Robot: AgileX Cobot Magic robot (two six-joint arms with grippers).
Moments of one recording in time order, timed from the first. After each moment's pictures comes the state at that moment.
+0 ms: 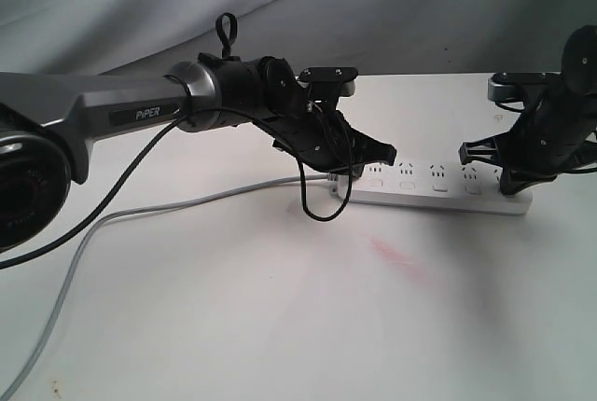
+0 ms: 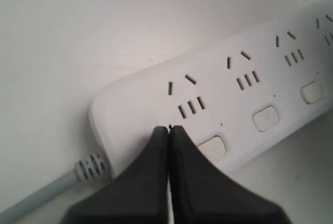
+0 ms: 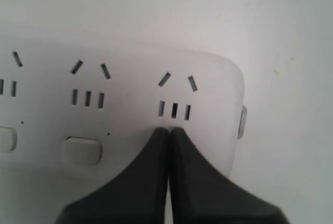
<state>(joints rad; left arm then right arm) -0.61 2.39 -1.82 -0.55 0.56 0.25 0.19 2.02 -1.29 0.00 0.69 0.04</state>
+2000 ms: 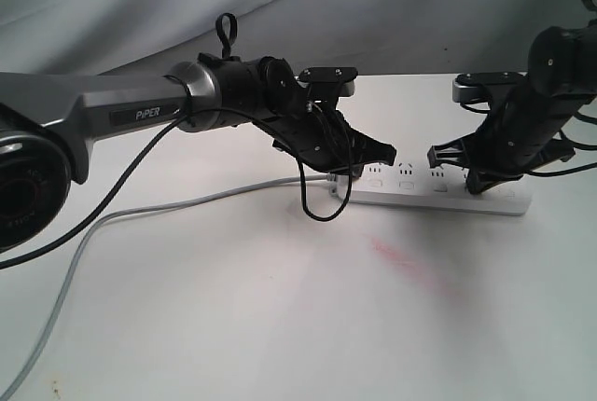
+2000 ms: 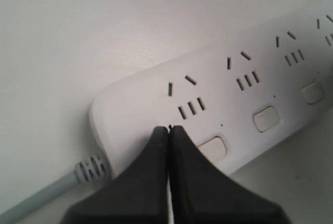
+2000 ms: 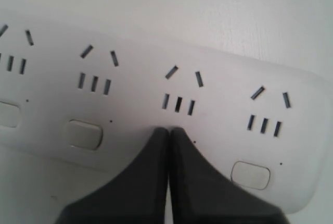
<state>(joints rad) -0.61 2.39 -1.82 -0.55 0.55 0.25 0.27 2.03 -1.30 0.04 0.68 -0.01</state>
